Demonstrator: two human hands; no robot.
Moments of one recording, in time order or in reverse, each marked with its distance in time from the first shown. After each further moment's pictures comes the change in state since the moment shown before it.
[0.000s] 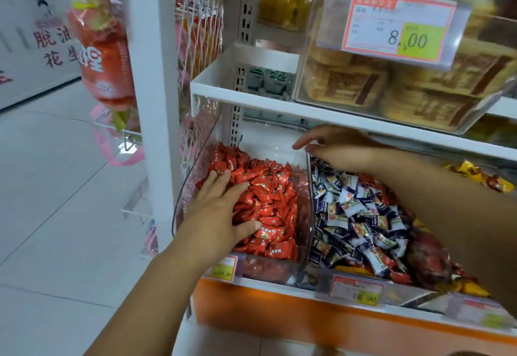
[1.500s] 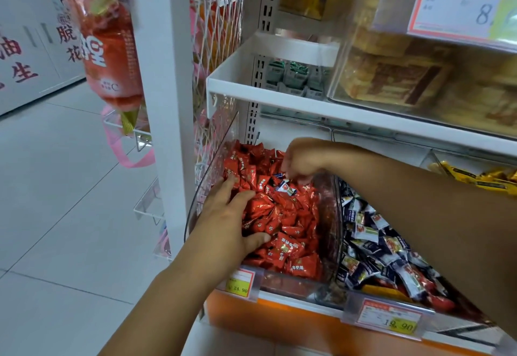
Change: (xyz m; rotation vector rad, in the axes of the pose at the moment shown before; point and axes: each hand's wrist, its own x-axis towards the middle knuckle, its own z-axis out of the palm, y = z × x) left_hand 0.002 -0.013 0.004 -0.067 0.039 -0.085; right_hand 0.086 -0.036 0.057 -0.120 -0.286 0.145
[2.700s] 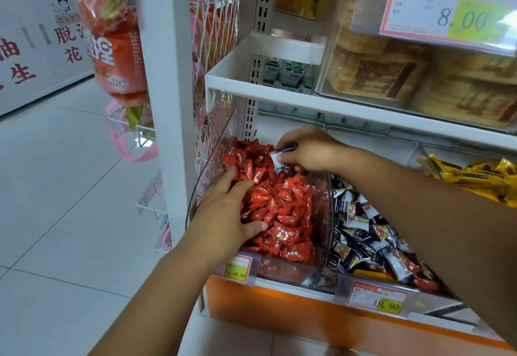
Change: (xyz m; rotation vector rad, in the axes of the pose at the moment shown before) left_hand -0.001 0.005 -0.005 -0.002 -0.013 0.009; right_hand -0.036 0.008 0.001 0.216 0.219 -0.209
